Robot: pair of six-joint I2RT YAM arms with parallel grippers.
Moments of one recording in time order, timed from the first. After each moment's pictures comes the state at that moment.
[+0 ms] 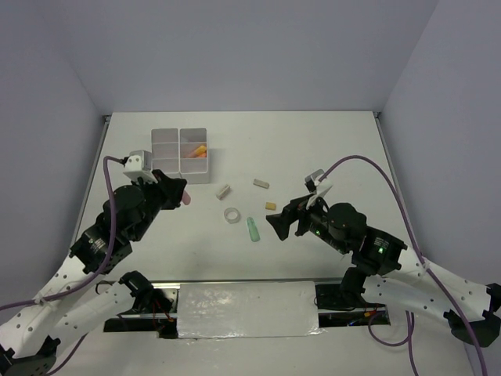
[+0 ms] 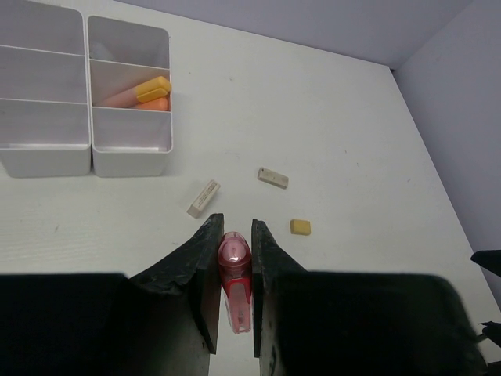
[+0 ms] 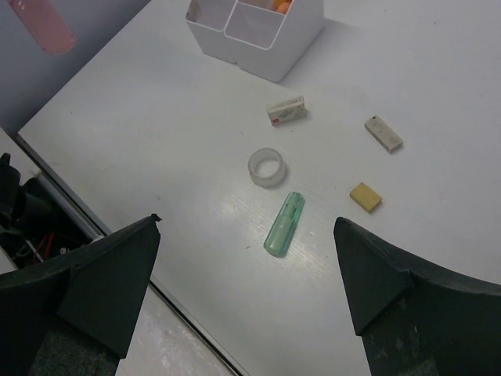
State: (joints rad) left arm -0.65 0.65 0.86 -0.40 -0.36 -0.52; right arm 1.02 0.63 0.72 -0.31 0.28 0.34
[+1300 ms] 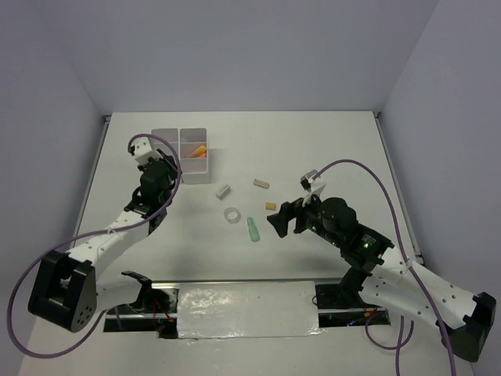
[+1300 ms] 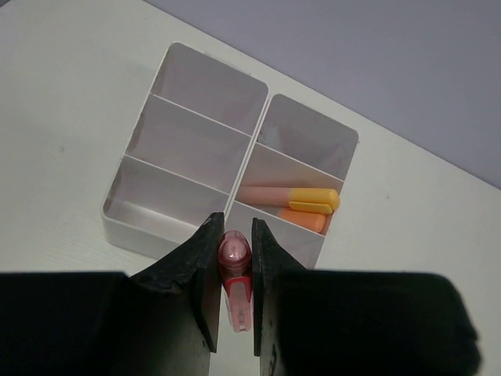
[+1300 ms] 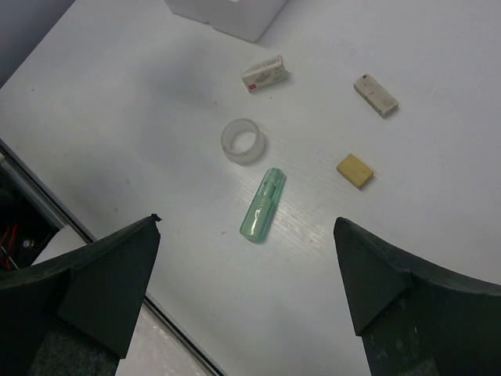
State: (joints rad) left arm -0.33 1.14 0.62 0.35 -0.56 -0.50; right arm 0.83 0.67 0.58 -0.22 0.10 0.34
